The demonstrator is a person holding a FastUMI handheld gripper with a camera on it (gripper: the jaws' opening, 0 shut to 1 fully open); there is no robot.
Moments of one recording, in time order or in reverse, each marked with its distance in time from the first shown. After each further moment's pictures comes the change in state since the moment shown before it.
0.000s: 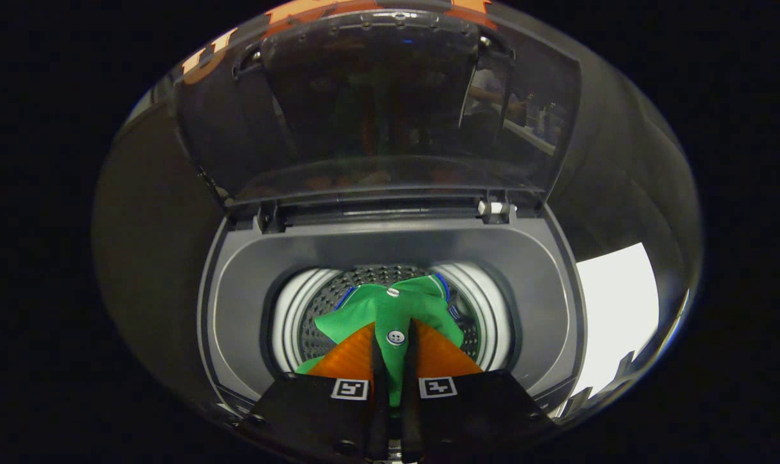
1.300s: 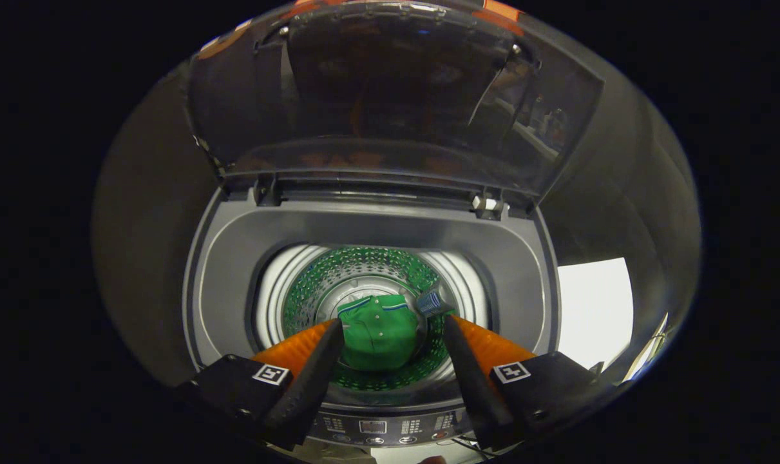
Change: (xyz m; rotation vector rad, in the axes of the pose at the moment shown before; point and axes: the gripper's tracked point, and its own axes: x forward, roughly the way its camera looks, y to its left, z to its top) arm -0.037 -0.005 0.004 -0.103 0.051 -0.075
